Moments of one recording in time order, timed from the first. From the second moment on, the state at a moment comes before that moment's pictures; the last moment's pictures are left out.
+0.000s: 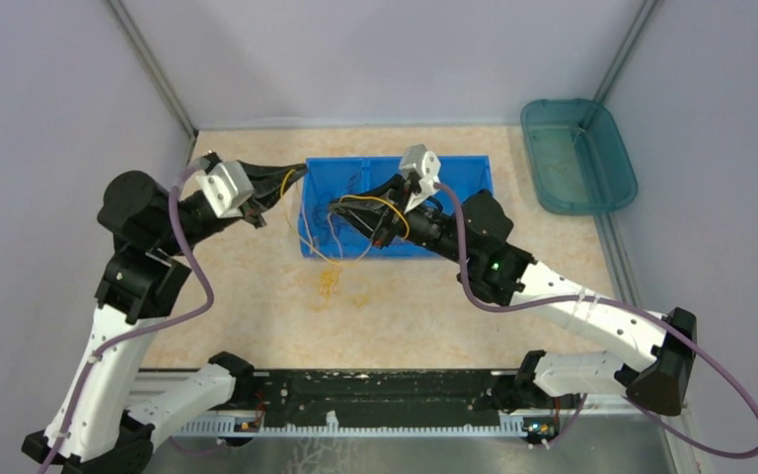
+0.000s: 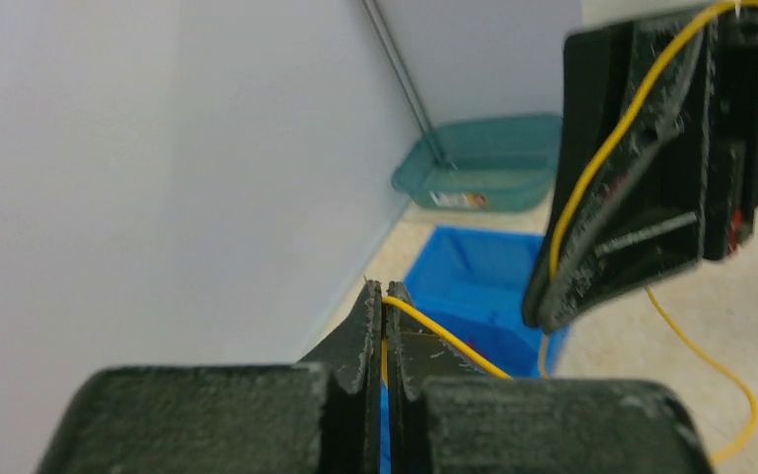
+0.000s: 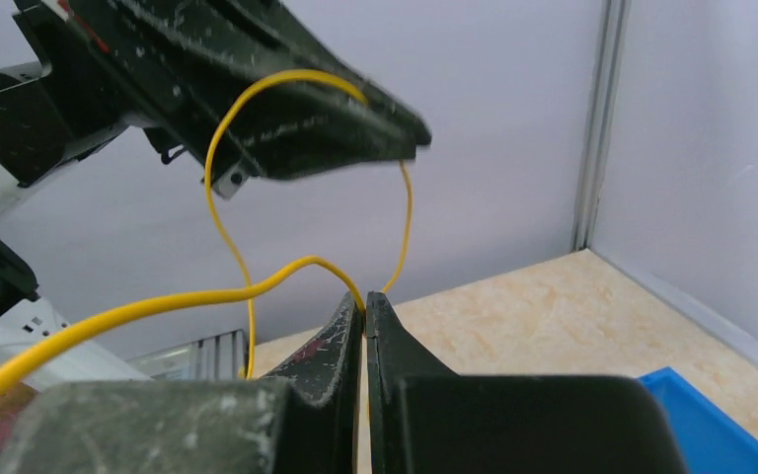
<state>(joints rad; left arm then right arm) -0.47 0.90 1.39 -0.24 0.57 0.34 1.01 1.15 1.08 0.43 -0.23 0.17</state>
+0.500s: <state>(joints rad) -0.47 0.86 1.16 -0.32 0.82 0.15 1.01 1.16 1.11 0.32 -0.19 0.15</state>
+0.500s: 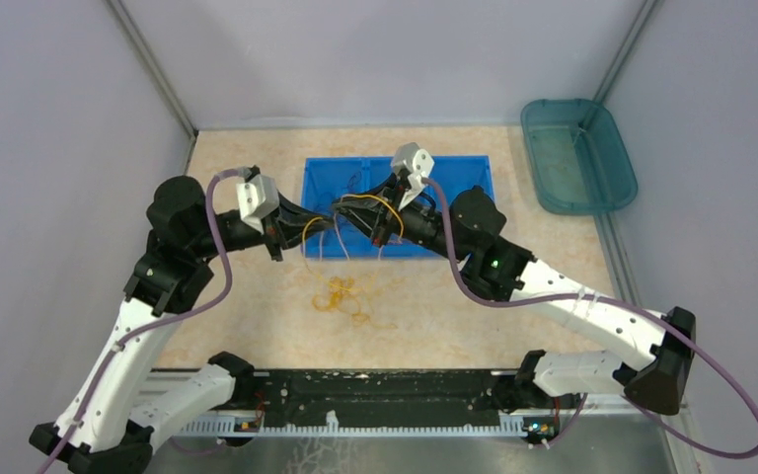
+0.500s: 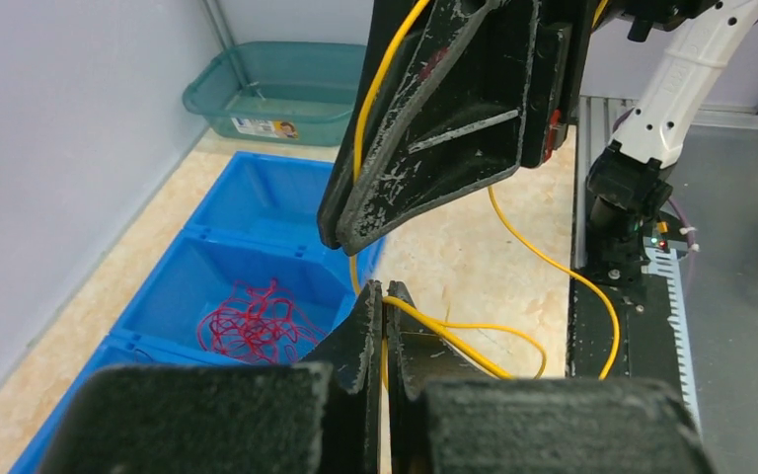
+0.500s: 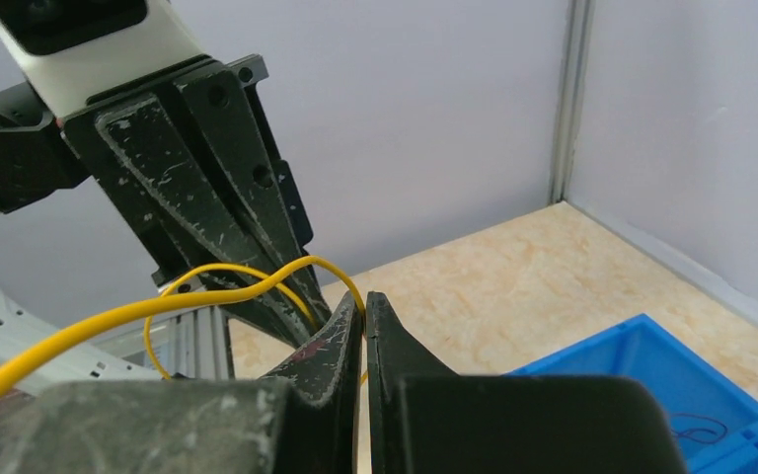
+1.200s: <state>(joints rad) -0.67 1.53 1.67 -0.24 0.63 0.12 0.43 1.07 1.17 -0.05 -0.08 0.18</state>
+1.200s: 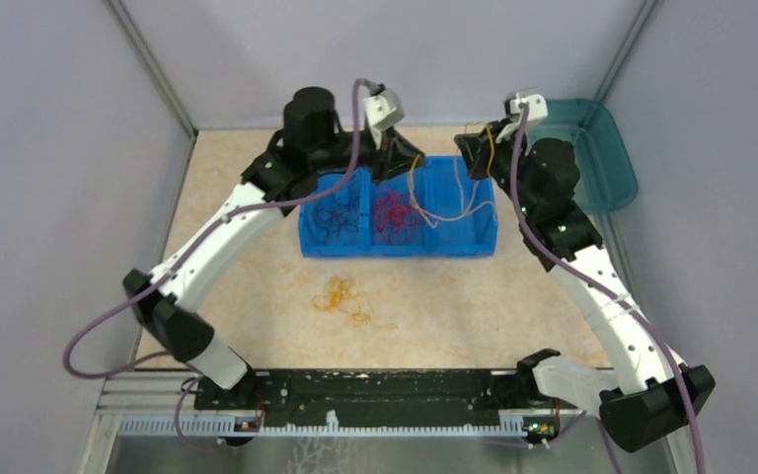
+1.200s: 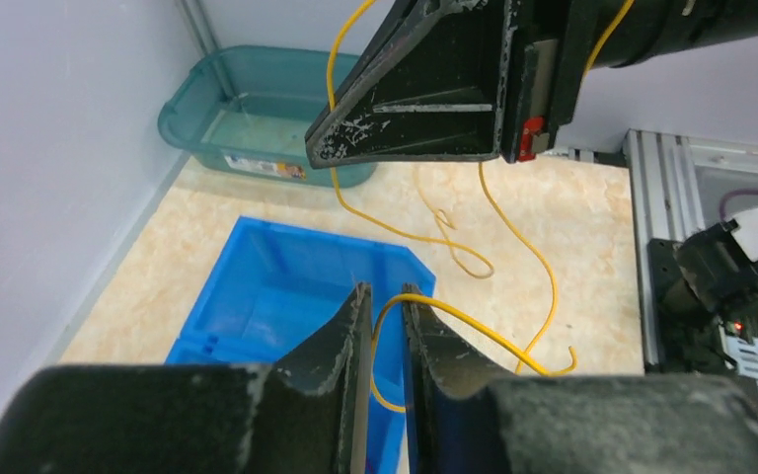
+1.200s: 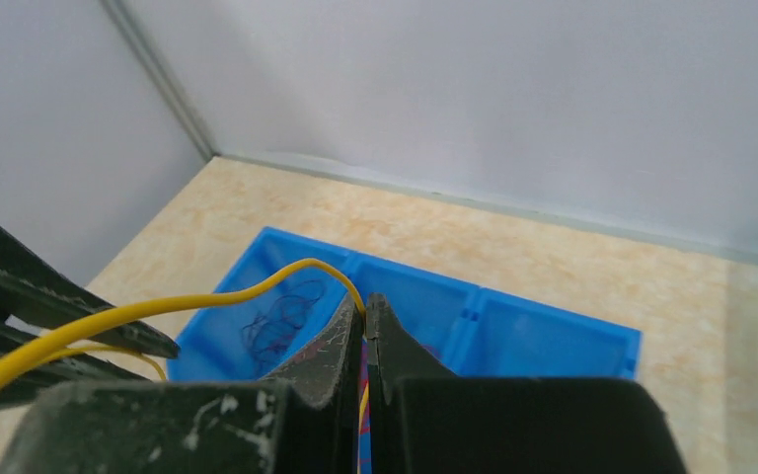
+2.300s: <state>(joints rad) -0.60 1.87 1.95 -0.64 0.39 0.48 0.13 1.46 1.26 -0.01 -0.15 0.33</state>
